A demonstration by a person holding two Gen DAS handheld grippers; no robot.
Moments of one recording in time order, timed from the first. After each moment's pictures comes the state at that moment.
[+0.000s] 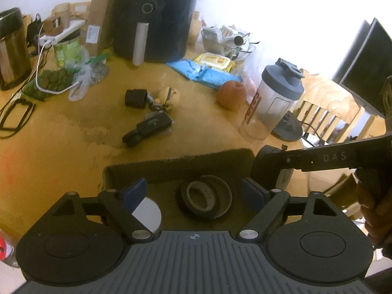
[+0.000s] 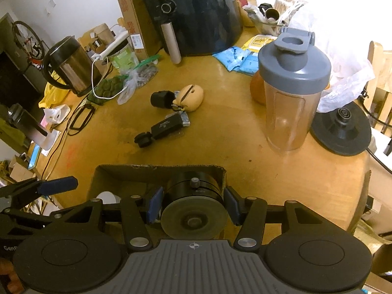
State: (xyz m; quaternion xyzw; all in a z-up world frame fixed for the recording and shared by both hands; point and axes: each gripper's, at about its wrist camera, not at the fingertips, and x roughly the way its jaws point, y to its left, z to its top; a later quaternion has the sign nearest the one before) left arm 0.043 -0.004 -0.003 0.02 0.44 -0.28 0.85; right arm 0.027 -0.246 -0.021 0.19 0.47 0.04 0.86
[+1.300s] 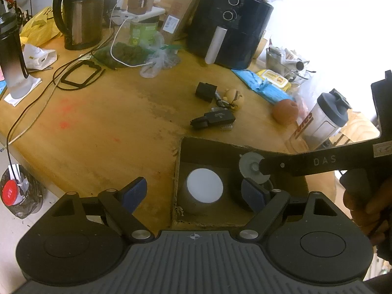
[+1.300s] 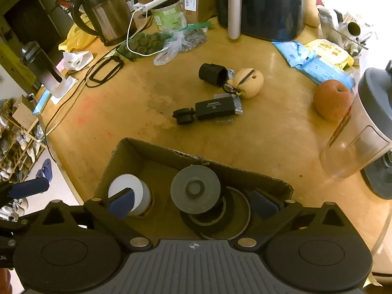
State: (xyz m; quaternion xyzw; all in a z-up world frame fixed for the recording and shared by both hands) left arm 0.025 0.069 -0.002 -0.05 0.45 -0.16 0.88; right arm 0.080 -0.165 -0.030 0.08 0.52 0.11 0.84
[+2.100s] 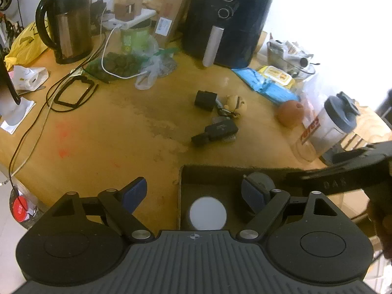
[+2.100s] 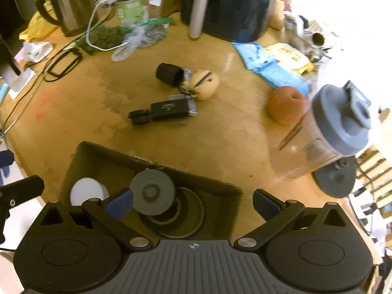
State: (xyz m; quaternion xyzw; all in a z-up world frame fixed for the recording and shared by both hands) left arm 0.075 0.051 0.018 -0.01 0.47 -0.16 0.87; right arm 0.094 -0.169 -0.005 0.00 0.55 0.00 0.84
